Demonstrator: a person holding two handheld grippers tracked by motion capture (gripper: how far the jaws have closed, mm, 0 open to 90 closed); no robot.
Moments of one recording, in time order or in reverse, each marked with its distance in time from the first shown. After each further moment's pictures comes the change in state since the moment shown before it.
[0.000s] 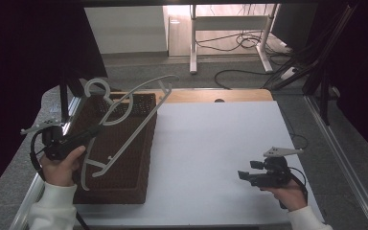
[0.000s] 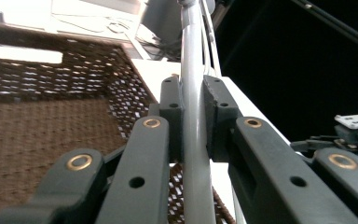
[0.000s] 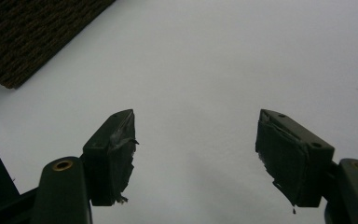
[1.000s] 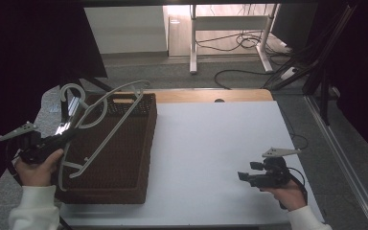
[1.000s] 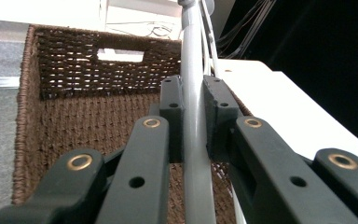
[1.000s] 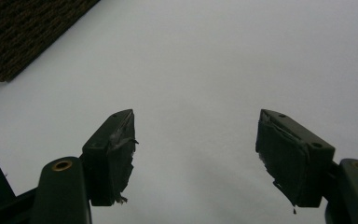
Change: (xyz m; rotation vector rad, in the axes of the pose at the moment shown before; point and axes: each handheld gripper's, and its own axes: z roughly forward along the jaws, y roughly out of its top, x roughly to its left) left arm 0.051 -0.009 -0.033 0.013 0.146 0.067; right arm -0.002 -0.002 0.004 0.023 -0.008 -0.002
